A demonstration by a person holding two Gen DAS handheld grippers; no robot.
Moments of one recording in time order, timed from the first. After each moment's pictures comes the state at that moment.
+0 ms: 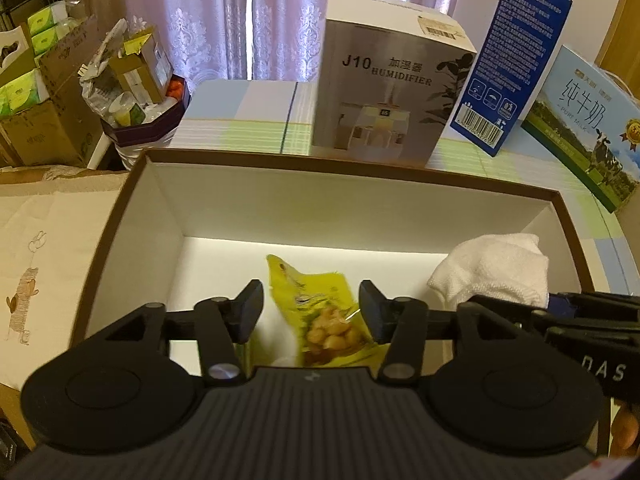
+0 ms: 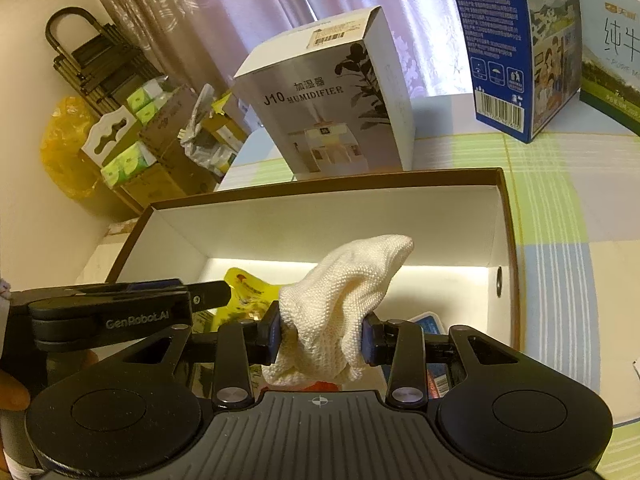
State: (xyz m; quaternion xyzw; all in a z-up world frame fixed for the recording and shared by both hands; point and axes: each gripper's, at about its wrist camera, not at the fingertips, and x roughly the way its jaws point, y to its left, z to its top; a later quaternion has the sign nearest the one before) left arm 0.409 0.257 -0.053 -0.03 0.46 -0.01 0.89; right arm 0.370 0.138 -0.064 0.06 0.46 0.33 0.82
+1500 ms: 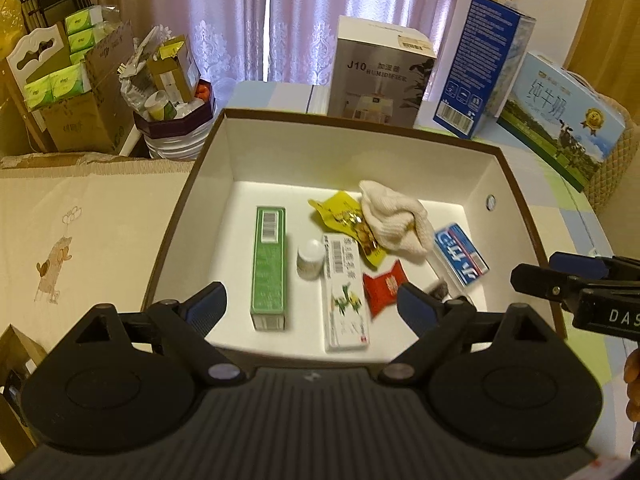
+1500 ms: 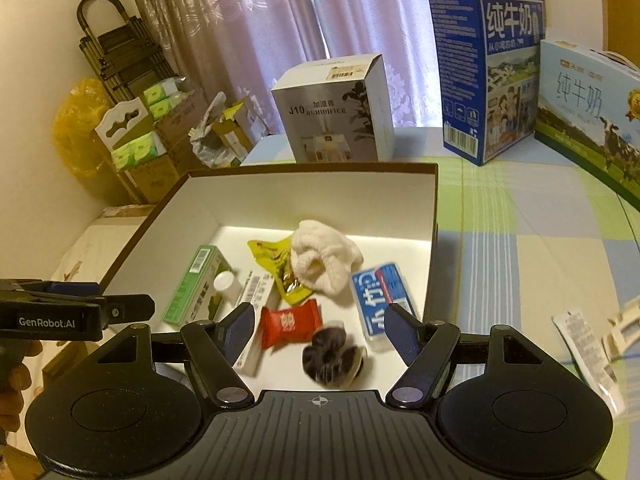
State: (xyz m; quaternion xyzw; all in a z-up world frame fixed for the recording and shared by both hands) left arm 0.265 0.265 -0.004 -0.04 0.44 0.00 0.90; right arm 0.264 0.077 -0.020 0.00 0.41 0.33 0.85
